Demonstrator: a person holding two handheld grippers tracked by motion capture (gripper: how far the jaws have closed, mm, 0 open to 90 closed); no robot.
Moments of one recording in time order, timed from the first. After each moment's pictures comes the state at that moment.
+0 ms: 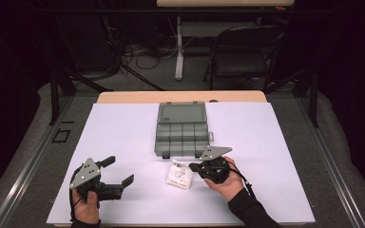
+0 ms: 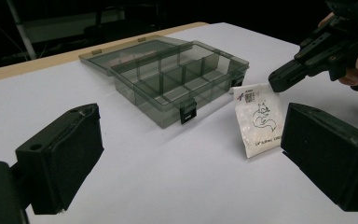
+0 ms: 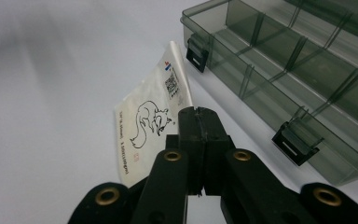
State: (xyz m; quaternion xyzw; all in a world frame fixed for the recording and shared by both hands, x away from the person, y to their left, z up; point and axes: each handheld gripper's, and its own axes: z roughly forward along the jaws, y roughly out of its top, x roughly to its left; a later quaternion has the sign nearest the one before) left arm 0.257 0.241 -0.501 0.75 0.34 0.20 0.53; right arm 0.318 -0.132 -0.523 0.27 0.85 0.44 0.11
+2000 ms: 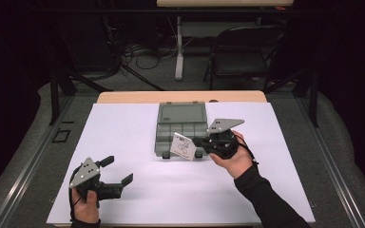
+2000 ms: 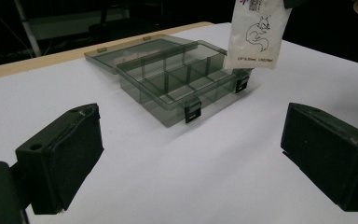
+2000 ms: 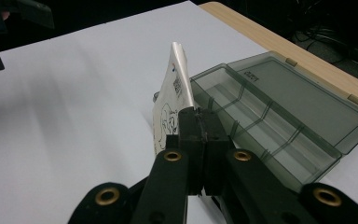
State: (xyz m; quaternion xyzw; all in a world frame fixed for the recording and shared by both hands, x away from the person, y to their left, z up) left arm 0.258 0.242 -0.501 0.75 0.35 0.20 0.53; right arm 0.349 -0.144 -0.439 0.26 0.83 0.47 0.14
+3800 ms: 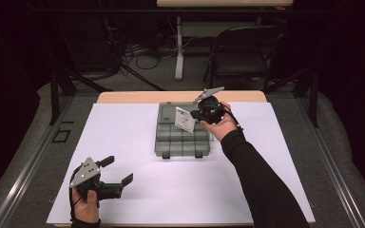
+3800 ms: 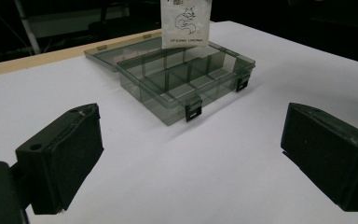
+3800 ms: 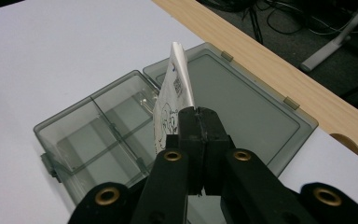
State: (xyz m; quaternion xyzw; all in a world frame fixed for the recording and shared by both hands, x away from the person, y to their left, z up) left arm 0.259 0.242 -0.502 0.75 0.35 0.20 0.53; right arm 0.460 -0.124 -0.443 0.32 0.84 0.39 0.18
